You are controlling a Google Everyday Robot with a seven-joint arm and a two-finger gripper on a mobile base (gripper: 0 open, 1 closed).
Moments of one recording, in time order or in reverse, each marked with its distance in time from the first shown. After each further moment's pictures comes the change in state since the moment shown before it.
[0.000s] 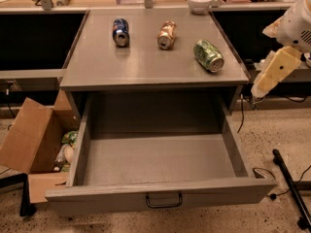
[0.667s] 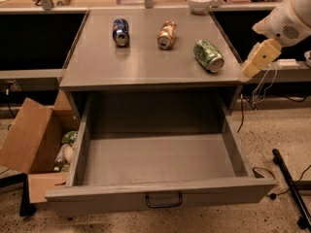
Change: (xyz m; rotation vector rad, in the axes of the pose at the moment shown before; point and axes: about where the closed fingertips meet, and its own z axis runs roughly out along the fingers) arm -0.011 -0.061 0.042 -0.005 -0.115 0.056
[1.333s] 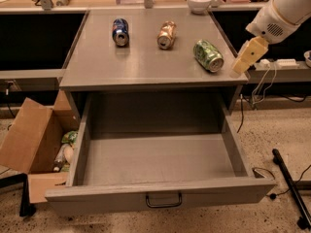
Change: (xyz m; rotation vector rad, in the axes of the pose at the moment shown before) arm -0.010 -0.019 0.028 -0.001 0.061 0.022
